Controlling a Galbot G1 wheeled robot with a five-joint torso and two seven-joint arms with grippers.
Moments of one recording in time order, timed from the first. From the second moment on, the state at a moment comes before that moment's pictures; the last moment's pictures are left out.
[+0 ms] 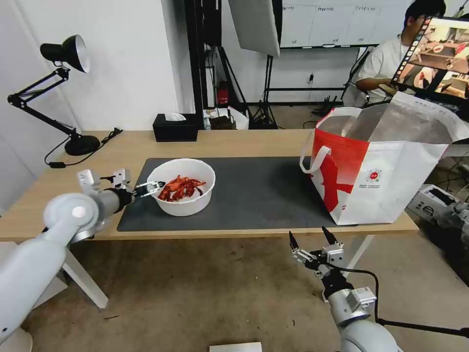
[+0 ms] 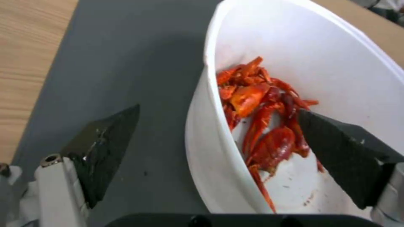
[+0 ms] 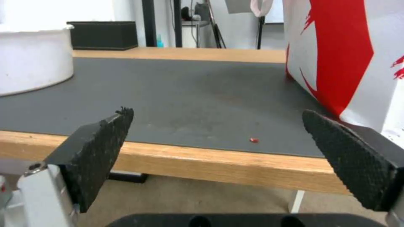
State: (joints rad) left arm 0.75 -0.73 -0.23 -1.73 -1.49 0.63 -0.42; right arm -1.54 0.95 0.25 2.05 0.39 0.18 0.31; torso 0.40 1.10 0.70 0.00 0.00
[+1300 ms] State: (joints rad) left arm 0.71 -0.71 -0.19 -1.80 -1.52 0.43 -0.49; right arm -1.54 0.95 0.25 2.05 0.39 0.18 0.31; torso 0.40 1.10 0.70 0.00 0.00
